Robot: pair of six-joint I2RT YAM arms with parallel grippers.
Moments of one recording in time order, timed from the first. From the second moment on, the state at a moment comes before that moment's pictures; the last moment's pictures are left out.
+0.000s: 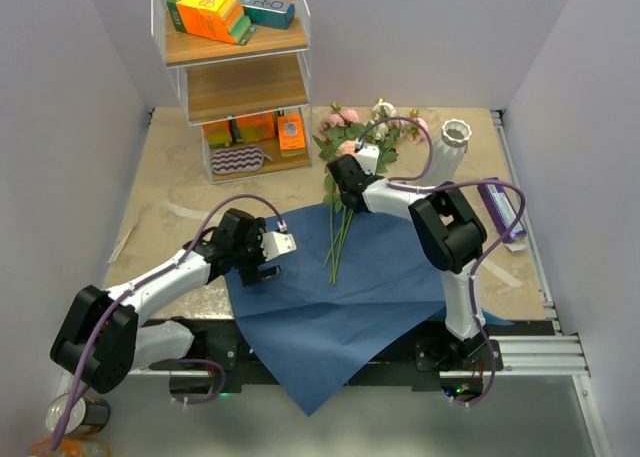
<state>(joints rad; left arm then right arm) -0.49 1.19 0.55 -0.31 0.14 0.75 0.60 2.09 1.37 -0.18 0.65 0.66</state>
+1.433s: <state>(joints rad) -0.49 1.15 0.53 -0.31 0.15 0.75 0.60 2.03 1.30 -0.17 0.61 0.63</state>
